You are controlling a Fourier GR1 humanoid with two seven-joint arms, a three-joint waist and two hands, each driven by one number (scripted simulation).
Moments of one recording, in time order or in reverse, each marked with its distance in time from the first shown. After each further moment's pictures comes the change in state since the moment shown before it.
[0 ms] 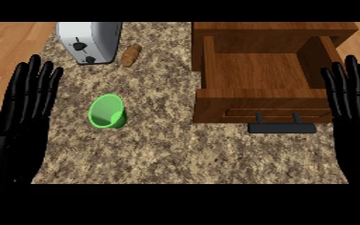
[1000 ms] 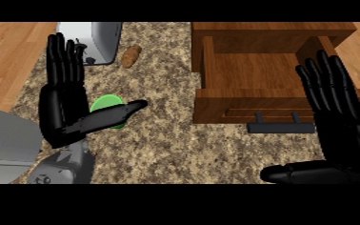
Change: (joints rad) left arm -0.214 -0.112 -0.051 0.295 -0.060 0.436 -0.008; right arm -0.056 0.022 0.022 0.029 -0.107 0.068 0.111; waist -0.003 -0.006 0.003
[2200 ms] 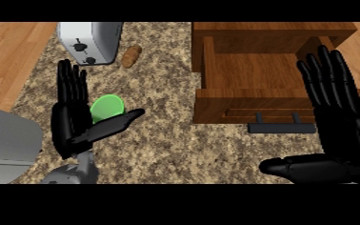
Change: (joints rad) left arm 0.126 -0.002 -0.020 0.088 0.054 0.077 -0.073; right arm -0.031 0.012 -0.020 0.020 0.017 0.004 0.001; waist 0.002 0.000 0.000
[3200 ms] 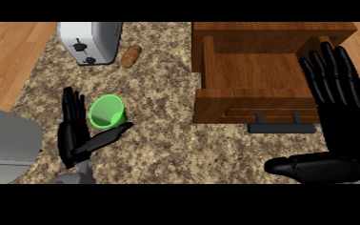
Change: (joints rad) left arm 0.072 0.007 0.140 0.333 0.138 -0.117 -0.295; right arm -0.023 -0.010 -0.025 -0.003 -0.029 0.019 0.030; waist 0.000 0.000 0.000
